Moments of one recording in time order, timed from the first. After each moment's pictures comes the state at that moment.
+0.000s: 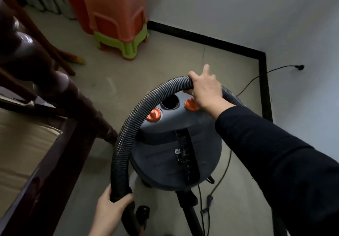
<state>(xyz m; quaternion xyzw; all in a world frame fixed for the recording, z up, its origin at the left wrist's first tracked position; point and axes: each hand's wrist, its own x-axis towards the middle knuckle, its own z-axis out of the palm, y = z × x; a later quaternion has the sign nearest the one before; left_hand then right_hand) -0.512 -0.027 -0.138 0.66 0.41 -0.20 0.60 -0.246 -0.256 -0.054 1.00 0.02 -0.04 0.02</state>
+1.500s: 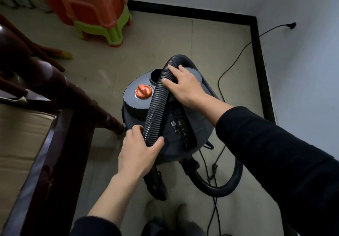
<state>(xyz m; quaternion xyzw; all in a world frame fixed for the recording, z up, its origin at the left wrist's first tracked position) -0.460 -0.077 -0.082 0.92 0.12 -0.18 0.31 -0.327 -0.238 -0.059 0.94 -0.04 -0.13 -0.31</state>
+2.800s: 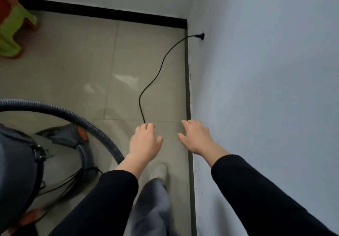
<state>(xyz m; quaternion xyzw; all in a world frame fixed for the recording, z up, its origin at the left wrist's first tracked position) -0.323 -0.671 -0.147 0.94 -0.04 -0.28 0.21 -0.337 -0.835 -0.117 0.94 -0.09 -0.33 -0.09</state>
